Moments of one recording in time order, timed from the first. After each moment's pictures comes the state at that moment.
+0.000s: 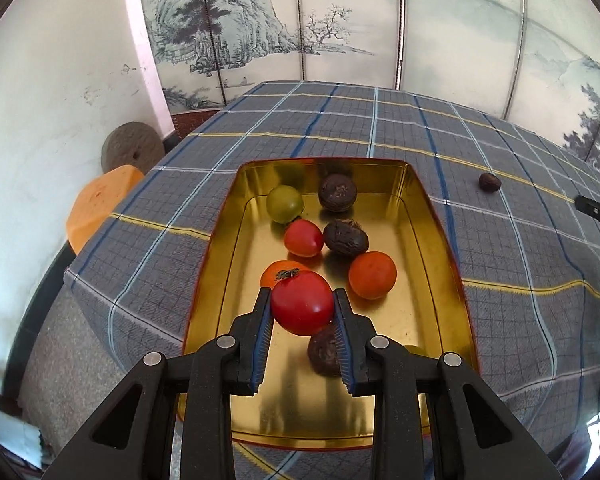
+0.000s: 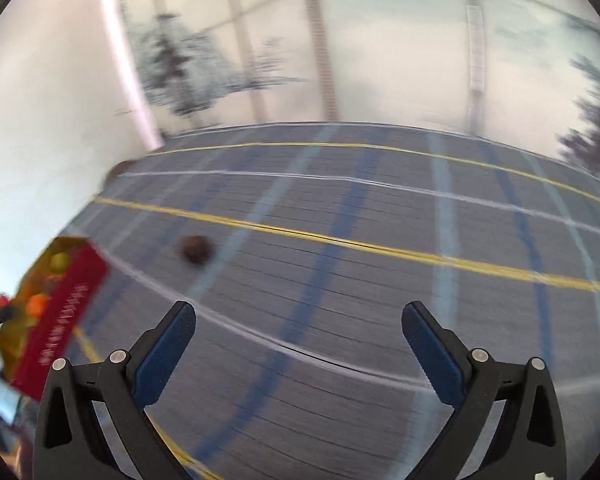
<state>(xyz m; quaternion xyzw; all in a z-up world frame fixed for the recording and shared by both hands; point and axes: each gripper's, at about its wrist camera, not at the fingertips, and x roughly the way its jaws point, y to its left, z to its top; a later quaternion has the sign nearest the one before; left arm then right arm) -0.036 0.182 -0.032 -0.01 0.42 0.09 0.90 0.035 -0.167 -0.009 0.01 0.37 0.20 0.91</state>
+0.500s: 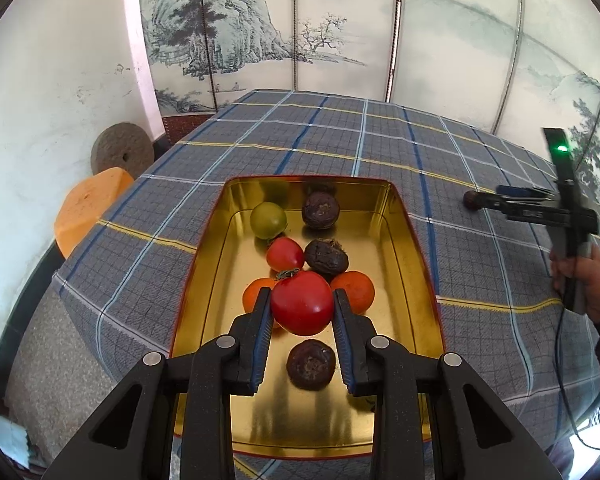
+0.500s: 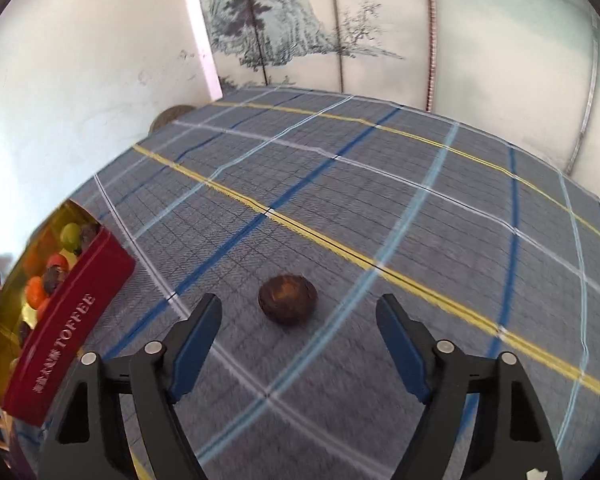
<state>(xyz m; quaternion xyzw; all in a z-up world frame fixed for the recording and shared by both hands) -0.027 0.180 -0.019 -0.03 0.41 0.06 0.91 0.108 -0.046 -0.040 -0.08 0.40 0.28 0.87</state>
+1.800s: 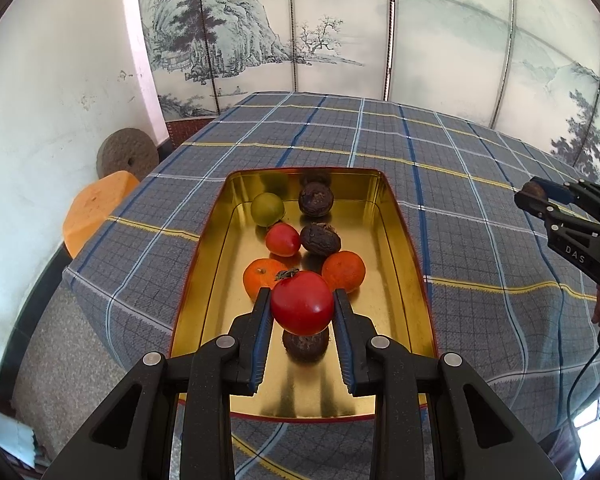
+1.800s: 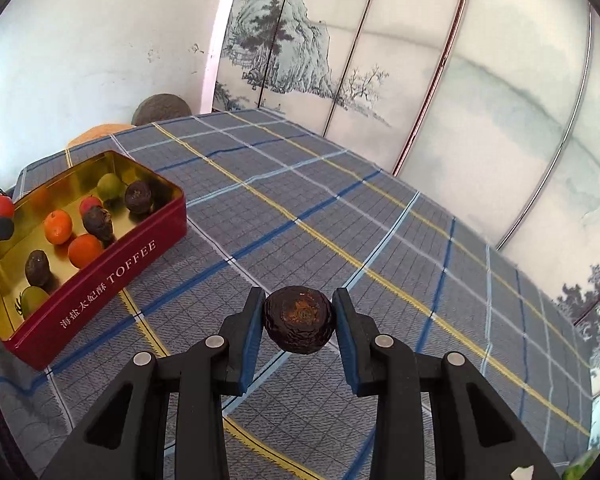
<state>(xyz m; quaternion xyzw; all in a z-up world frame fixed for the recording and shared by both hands) -0.052 0.168 -0.017 -0.02 0.41 0.07 0.91 -0.026 -0.018 0.015 -0.22 0.29 0.20 0.91</state>
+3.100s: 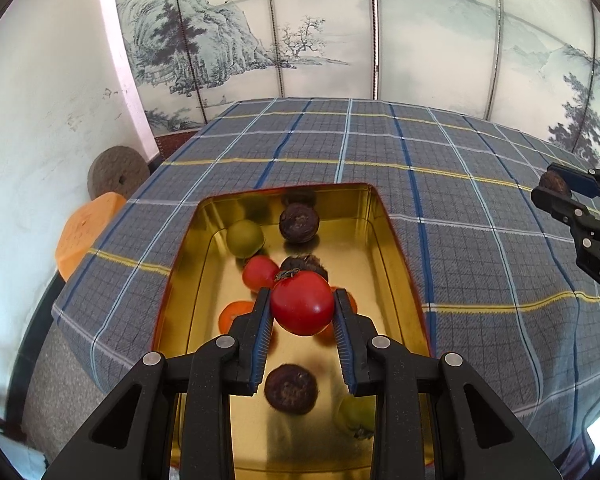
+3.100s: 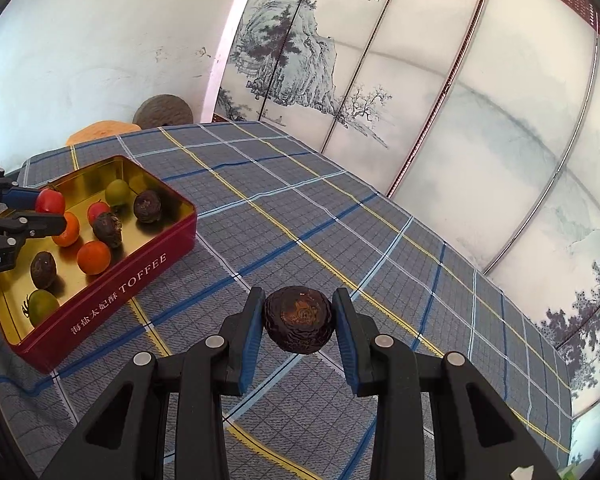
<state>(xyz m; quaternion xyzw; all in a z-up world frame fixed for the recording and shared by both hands) -0.006 0.155 -0.026 0.02 0.40 0.06 0.91 -0.040 -0.003 0.029 -0.24 0.27 0.20 0.91</state>
